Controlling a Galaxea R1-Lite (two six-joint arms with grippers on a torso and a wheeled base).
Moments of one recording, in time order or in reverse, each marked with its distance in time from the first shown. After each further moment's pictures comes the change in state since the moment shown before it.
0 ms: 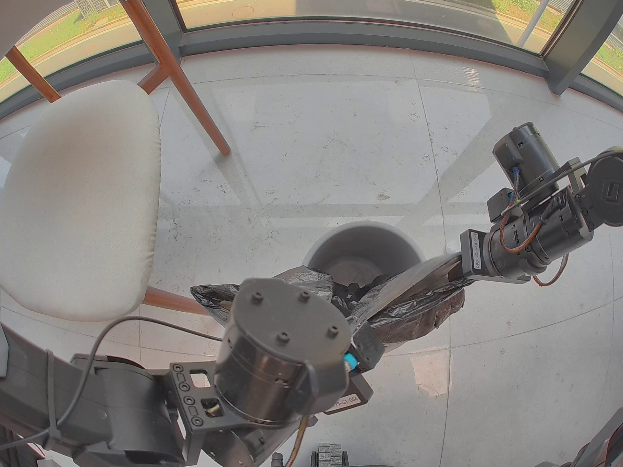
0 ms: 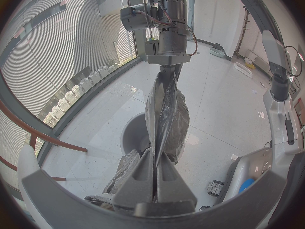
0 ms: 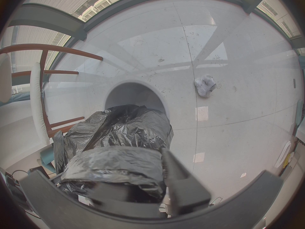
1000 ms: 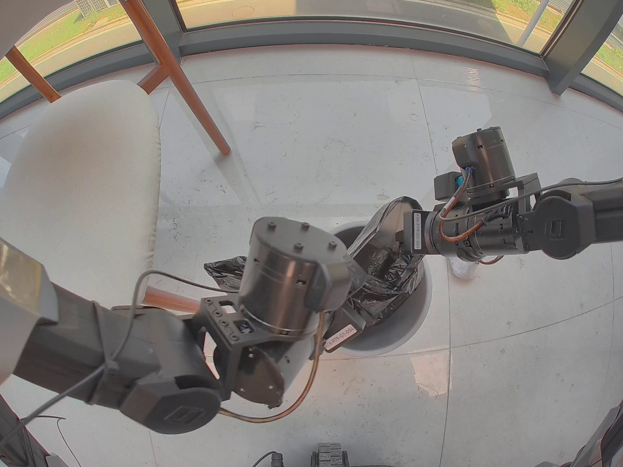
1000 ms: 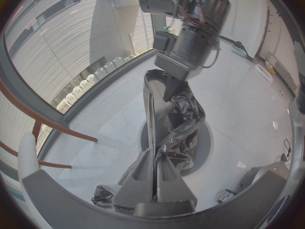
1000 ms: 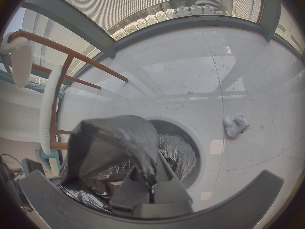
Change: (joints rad) left arm 0.144 0.113 -0.153 0.000 0.037 -0.042; right arm 0.042 0.147 0.060 -0.546 0.001 -0.151
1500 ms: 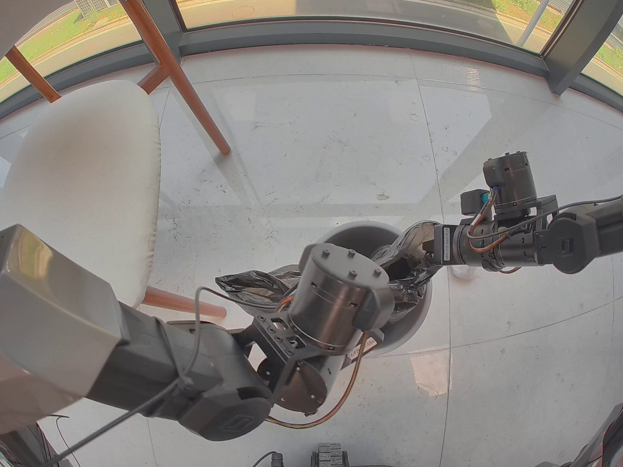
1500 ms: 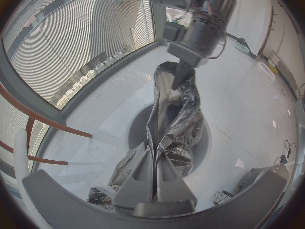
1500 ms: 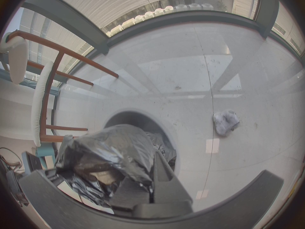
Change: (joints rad) left arm -0.027 0.122 -0.066 0.004 0.044 -0.041; right arm -0.130 -0.023 0.170 -0.141 0.083 -0.081
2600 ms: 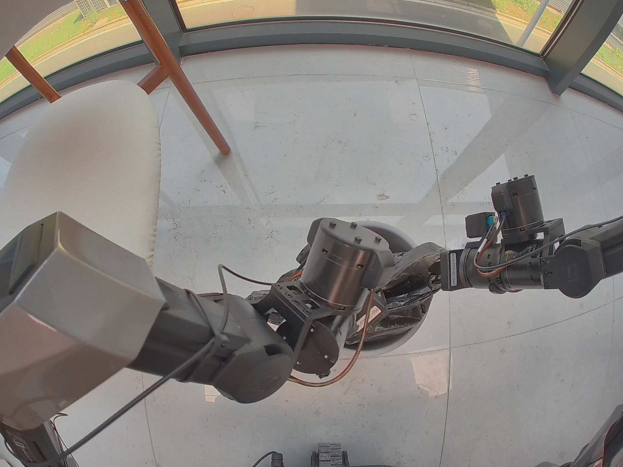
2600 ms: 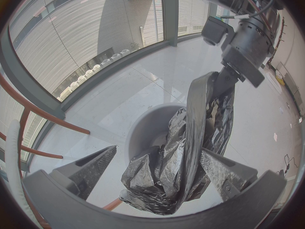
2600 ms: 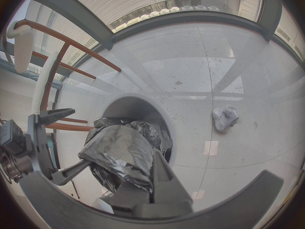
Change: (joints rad) left arm 0.063 0.096 -0.151 0.028 -0.025 -0.062; right arm -0.002 -0.036 0.157 -0.095 0.014 -0.054
